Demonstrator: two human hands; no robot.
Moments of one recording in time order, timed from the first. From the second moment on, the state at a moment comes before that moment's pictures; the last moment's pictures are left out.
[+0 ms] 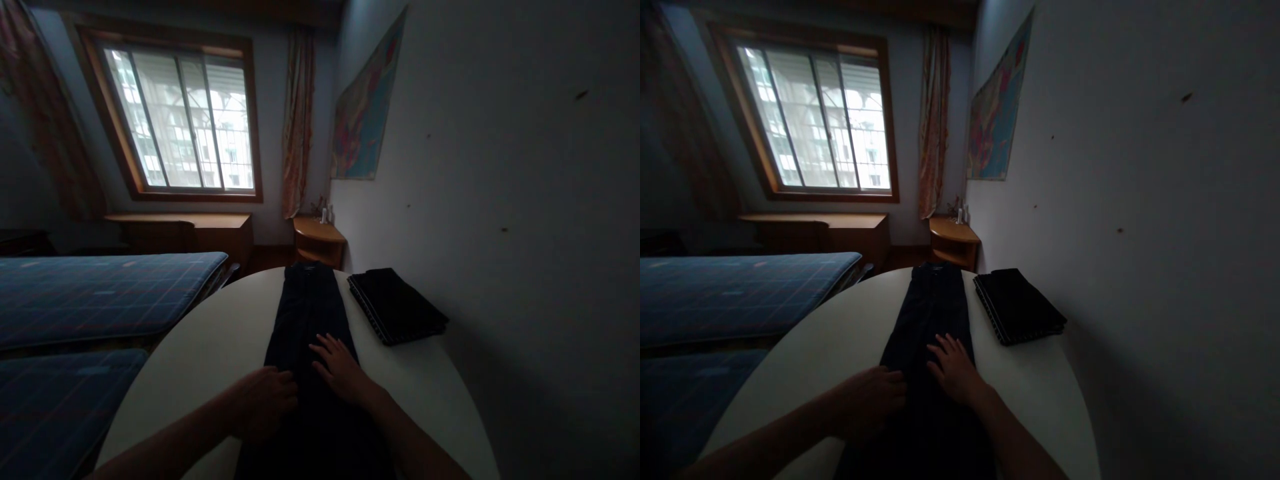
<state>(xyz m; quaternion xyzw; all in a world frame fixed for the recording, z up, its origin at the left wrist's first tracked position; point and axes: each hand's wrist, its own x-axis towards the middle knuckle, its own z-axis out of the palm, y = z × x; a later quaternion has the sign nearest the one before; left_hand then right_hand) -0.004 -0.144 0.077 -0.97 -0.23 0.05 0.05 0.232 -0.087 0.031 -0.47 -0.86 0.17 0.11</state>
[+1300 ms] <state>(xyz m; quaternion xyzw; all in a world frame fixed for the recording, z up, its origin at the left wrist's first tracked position) 0.027 -0.171 0.056 -0.97 -0.18 -0.01 -0.13 0.251 -0.092 0.034 -0.43 -0.87 0.19 0.15</state>
